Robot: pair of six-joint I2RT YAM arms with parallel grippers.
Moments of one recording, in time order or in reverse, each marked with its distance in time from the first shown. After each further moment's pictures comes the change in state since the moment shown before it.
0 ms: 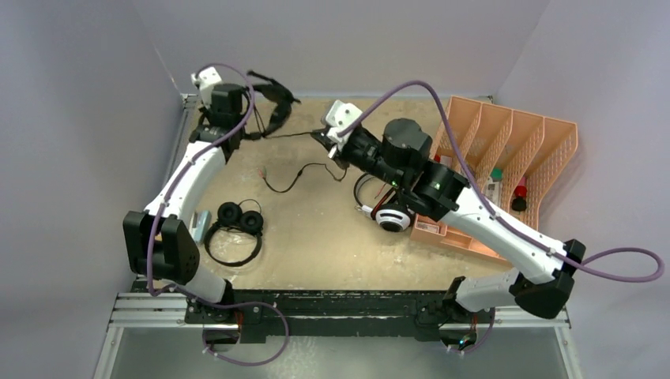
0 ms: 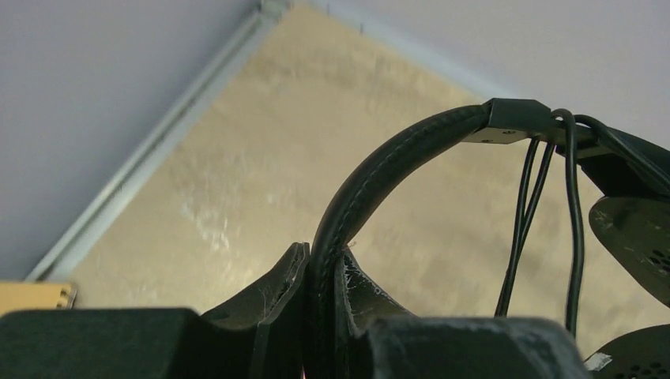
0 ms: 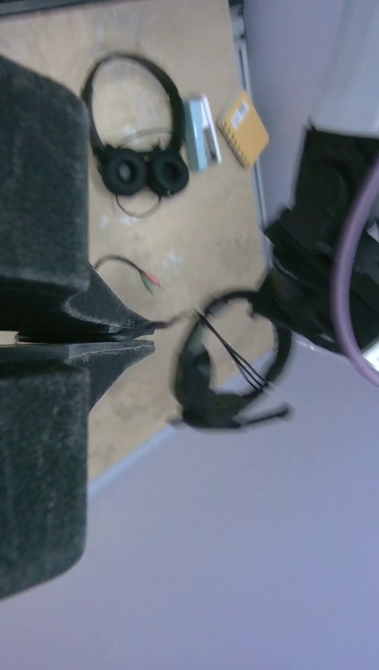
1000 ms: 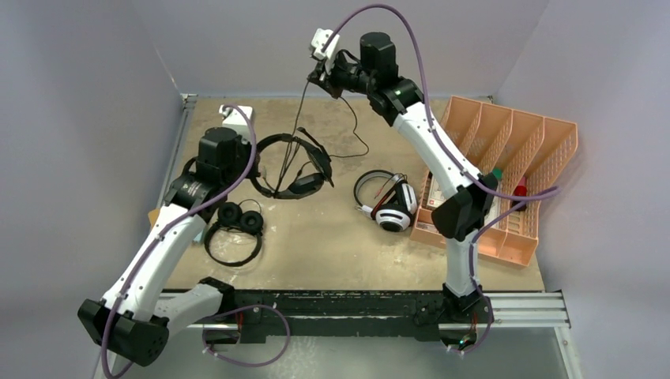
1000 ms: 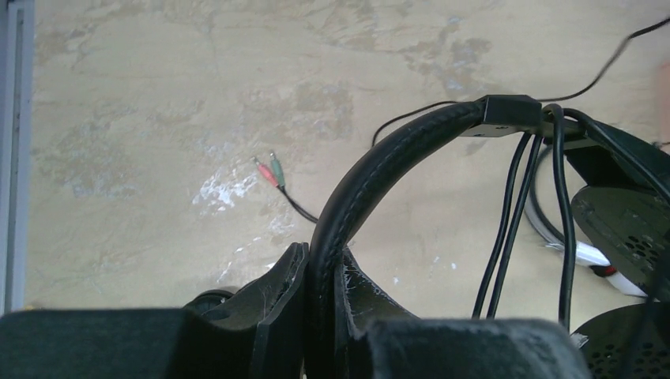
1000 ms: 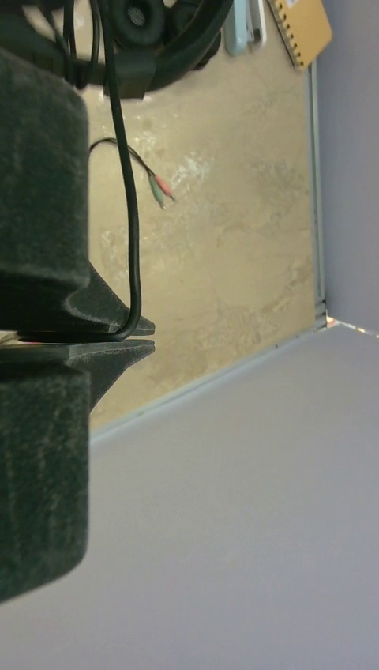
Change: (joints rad) left arm -0.209 -0.499 -0.319 -0.229 0.454 0.248; right arm -0.407 0.720 0.823 -0.257 -0.453 -0.142
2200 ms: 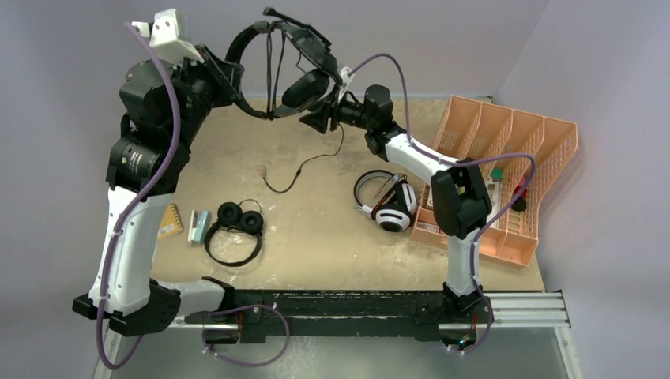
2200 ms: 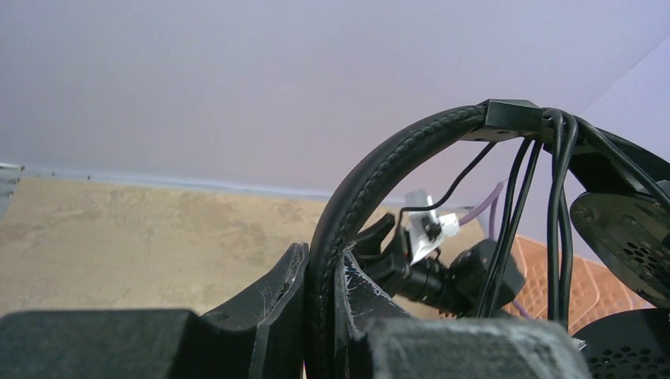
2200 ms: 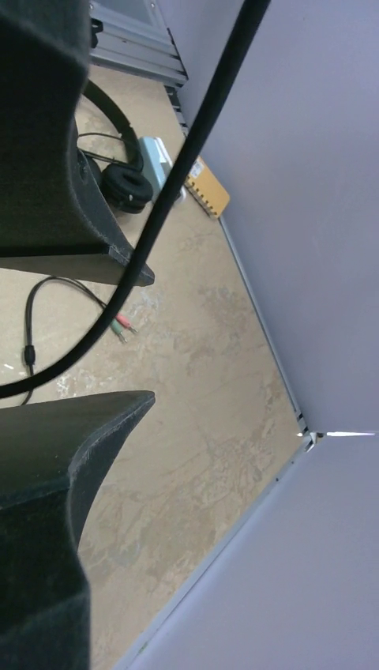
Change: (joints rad) left arm -0.001 0.179 0.775 -0.110 0.009 -0.225; right arm -0.058 0.020 -0.667 0.906 -0.225 0.689
